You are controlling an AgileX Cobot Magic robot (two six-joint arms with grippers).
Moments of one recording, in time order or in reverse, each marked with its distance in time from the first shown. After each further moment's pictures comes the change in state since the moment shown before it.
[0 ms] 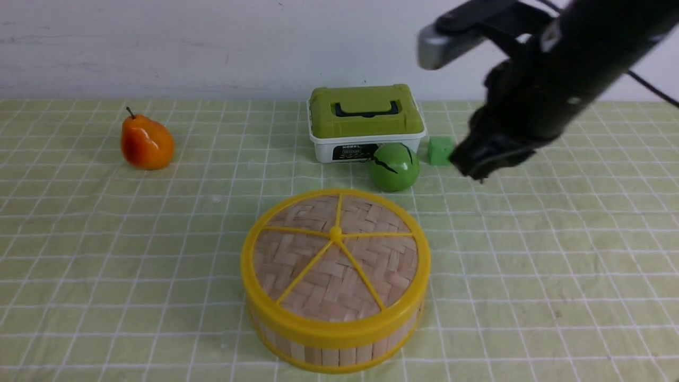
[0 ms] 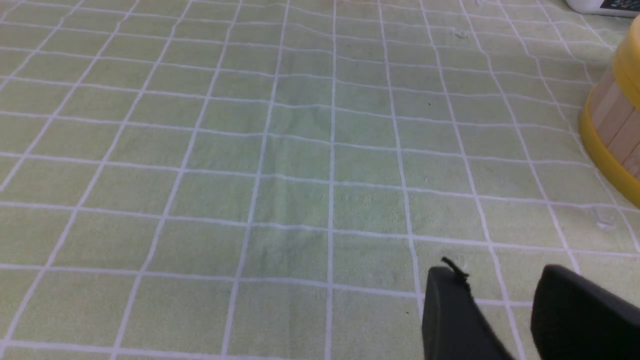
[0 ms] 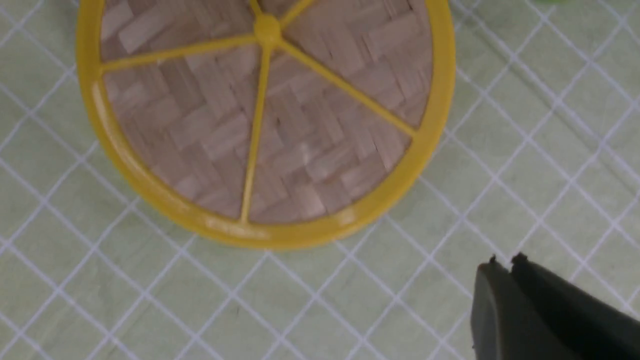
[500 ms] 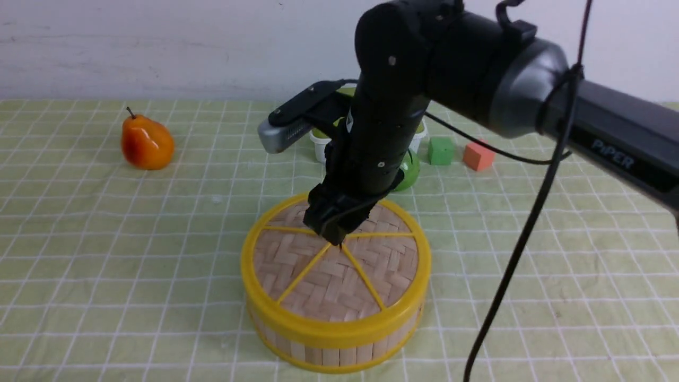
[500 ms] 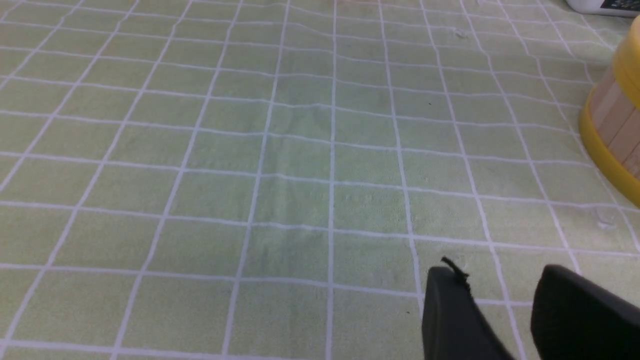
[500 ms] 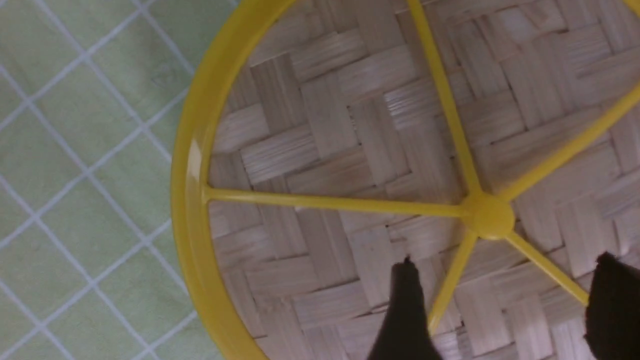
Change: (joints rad) right arm 0.151 0.365 -0.232 0.013 -0.003 0.010; left arm 0.000 0.000 0.000 0.000 0.000 0.000
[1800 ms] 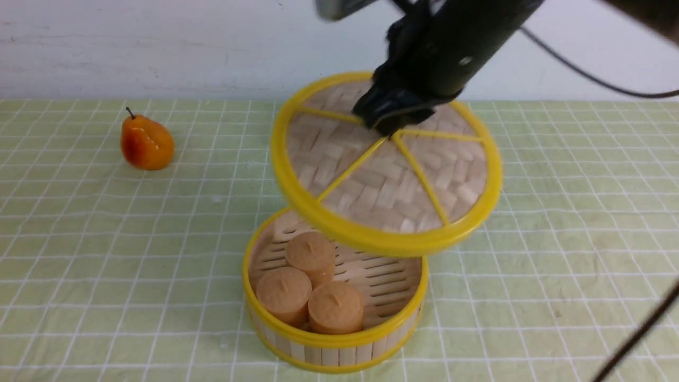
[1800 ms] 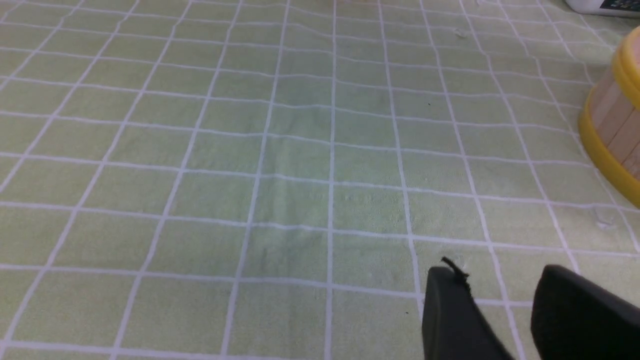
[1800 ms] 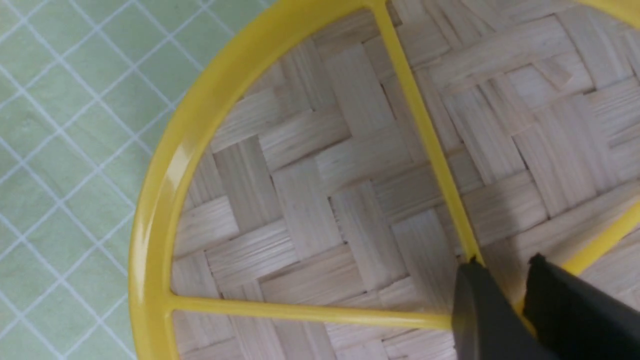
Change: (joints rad) right arm -0.116 -0.306 -0.002 -0.004 0.004 0.027; left arm 0.000 0.000 0.000 0.000 0.000 0.000
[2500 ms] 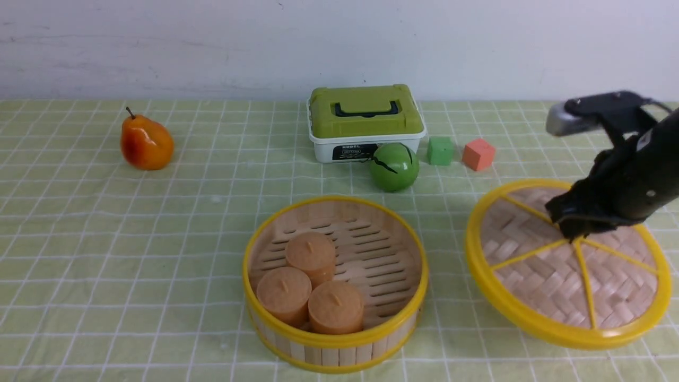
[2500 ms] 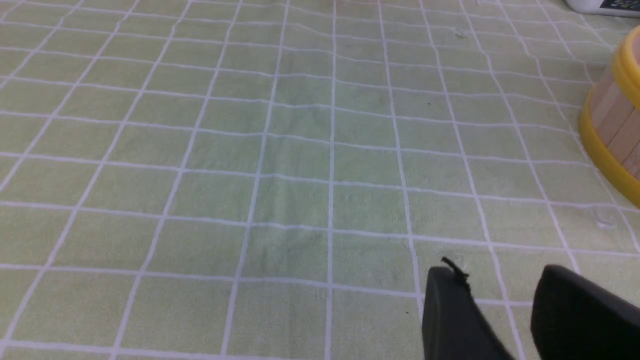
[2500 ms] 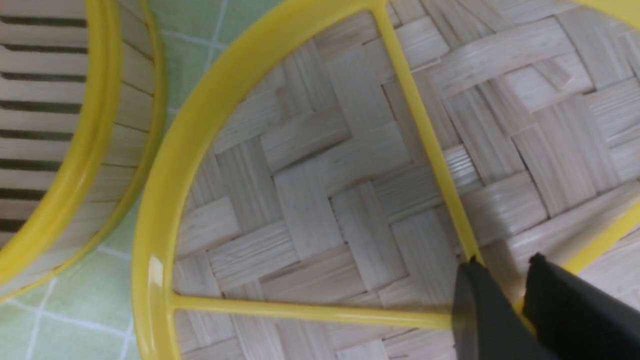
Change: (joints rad) right arm -0.442 -0.150 0.821 0.096 -0.490 -0.014; left arm 0.000 0.000 0.000 0.000 0.000 0.000
